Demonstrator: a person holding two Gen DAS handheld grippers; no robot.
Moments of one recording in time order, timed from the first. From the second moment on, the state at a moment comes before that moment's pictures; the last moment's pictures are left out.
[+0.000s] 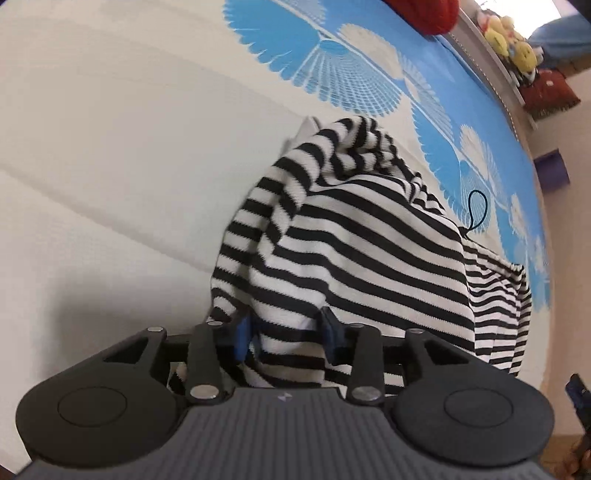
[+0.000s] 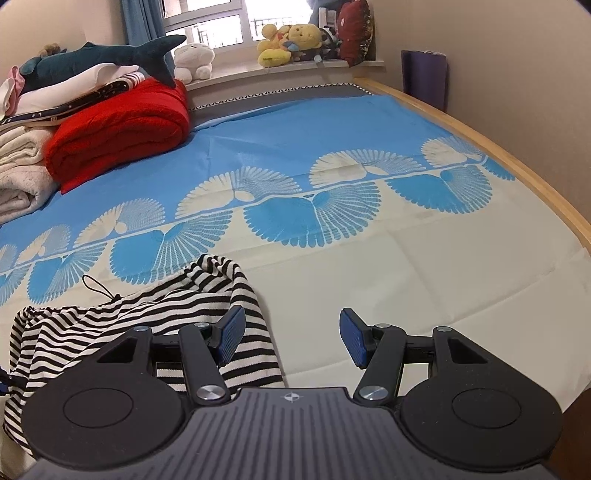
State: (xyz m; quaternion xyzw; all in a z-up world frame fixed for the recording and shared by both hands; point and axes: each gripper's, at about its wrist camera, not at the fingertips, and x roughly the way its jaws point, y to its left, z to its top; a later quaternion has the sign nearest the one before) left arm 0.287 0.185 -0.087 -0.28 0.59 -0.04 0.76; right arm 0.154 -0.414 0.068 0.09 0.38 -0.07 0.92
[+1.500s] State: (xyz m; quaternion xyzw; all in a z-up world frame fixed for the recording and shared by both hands) left arm 0.264 0.079 0.038 -0.24 0.45 -0.18 0.84; right arm 0.158 -0.407 0.071 0.13 0.35 -0.05 0.93
